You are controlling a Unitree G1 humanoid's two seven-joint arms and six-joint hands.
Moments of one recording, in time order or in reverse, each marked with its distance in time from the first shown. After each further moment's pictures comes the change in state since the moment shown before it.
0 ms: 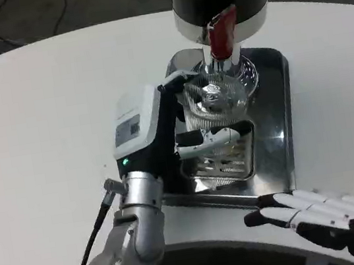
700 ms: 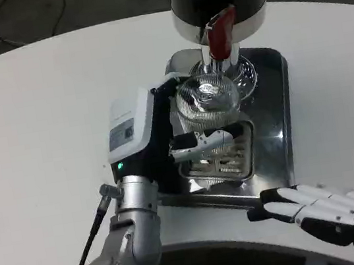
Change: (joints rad) left arm 0.015 0.012 -0.009 0.004 -0.013 0.009 0.050; right arm 0.024 0.020 -0.028 0.000 0.017 -0.020 -0.009
